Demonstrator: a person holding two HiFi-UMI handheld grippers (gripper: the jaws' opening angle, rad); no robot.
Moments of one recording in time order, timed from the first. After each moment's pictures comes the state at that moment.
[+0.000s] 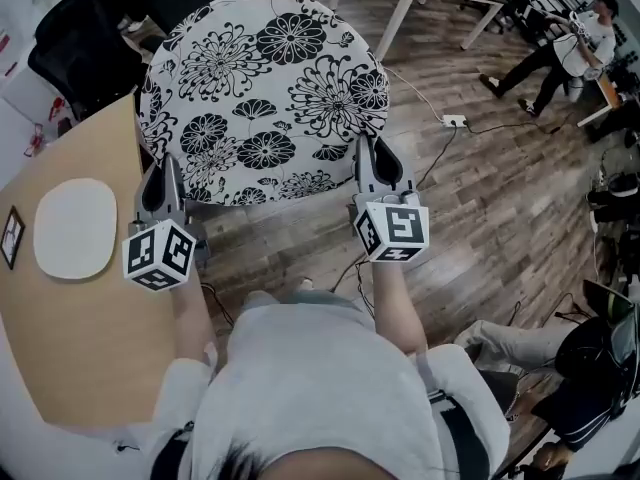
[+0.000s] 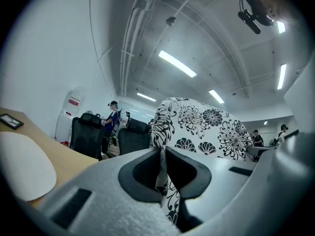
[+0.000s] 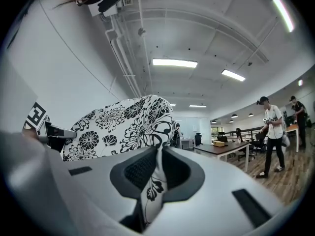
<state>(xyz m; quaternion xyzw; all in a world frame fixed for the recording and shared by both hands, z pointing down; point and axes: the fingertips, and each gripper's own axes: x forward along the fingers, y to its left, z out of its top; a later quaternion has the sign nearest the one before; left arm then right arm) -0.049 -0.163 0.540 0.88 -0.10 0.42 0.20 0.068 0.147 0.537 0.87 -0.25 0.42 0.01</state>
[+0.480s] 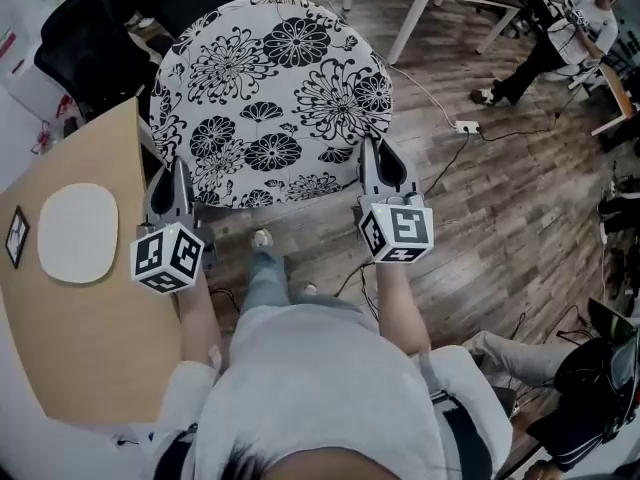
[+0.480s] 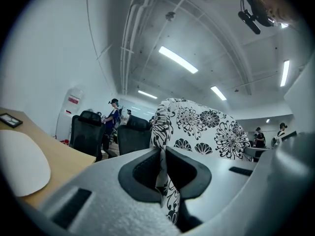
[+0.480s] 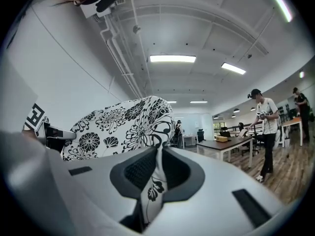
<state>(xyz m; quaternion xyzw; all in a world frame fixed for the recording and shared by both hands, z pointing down) -0.048 -0.155 0.529 0.88 -0.11 0.42 0.20 0.069 0.149 0.540 0.87 -0.26 0.42 -0.01</state>
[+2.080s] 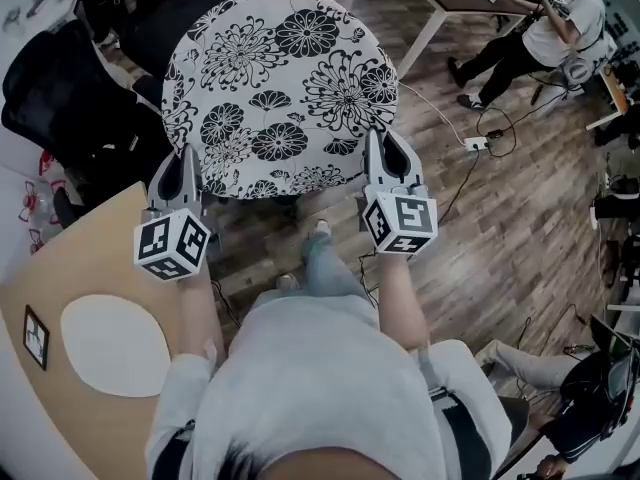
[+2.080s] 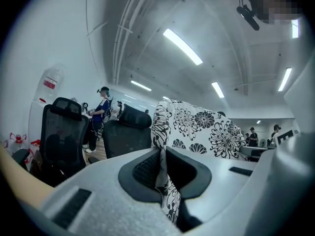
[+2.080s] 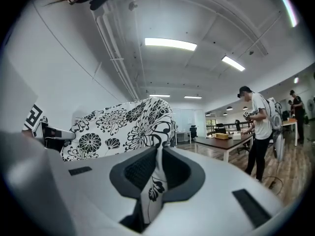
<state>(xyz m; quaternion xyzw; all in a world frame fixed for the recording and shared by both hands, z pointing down) -0.046 -0.152 0.524 0.89 -0.07 0.41 0.20 0.064 0.145 0.532 0.88 -0.25 0.40 0.00</state>
